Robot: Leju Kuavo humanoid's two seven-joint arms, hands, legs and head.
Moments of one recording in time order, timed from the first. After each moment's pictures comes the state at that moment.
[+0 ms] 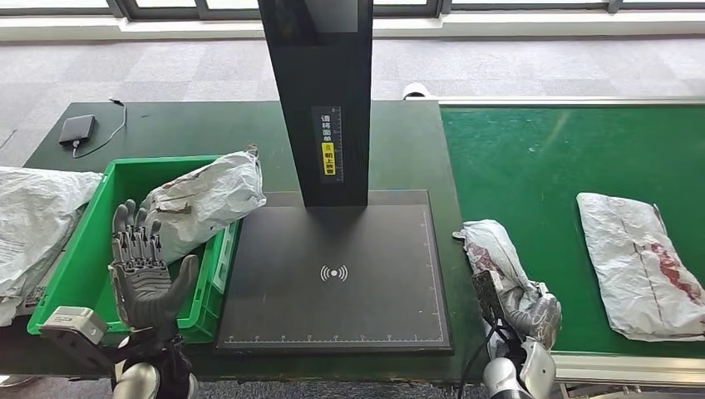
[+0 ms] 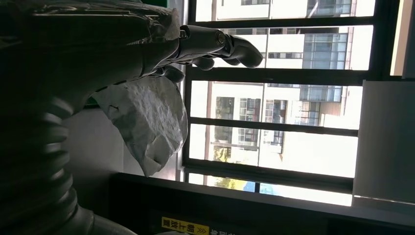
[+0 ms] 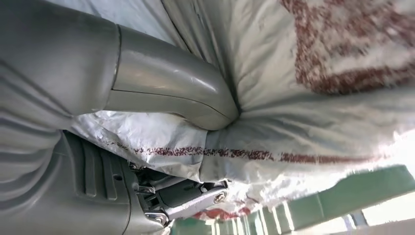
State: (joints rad) left arm 0.12 -0.33 0.16 -1.70 0.08 -0.02 -0.63; right arm -0.19 0.24 -0.44 -0.83 1.43 -0.66 0.03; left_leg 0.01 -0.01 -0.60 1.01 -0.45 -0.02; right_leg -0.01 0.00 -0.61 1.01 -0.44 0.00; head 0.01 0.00
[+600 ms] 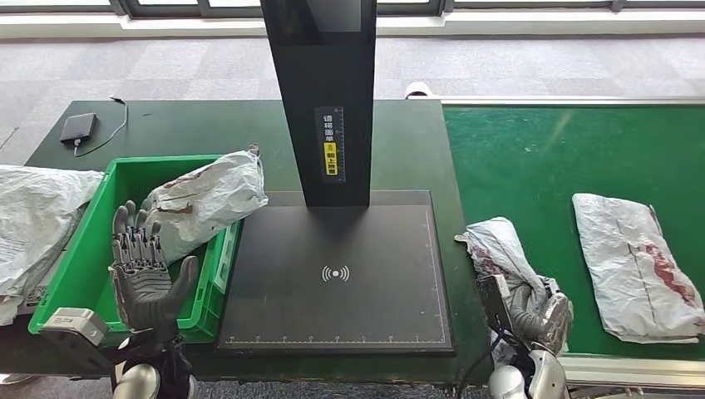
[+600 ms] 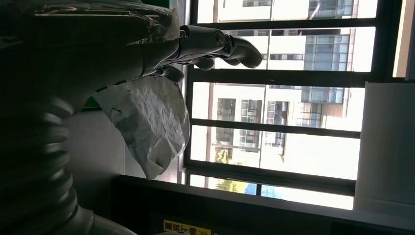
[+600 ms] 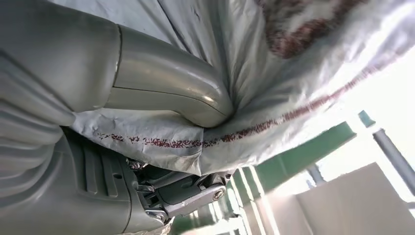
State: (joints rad) left arm 0.13 -0.33 0.16 -1.70 0.08 -0.02 -0.63; right arm -0.10 0.29 -0.43 -1.05 1.36 -0.69 -0.16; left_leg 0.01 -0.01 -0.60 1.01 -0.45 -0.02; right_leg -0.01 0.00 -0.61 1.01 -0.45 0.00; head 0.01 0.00
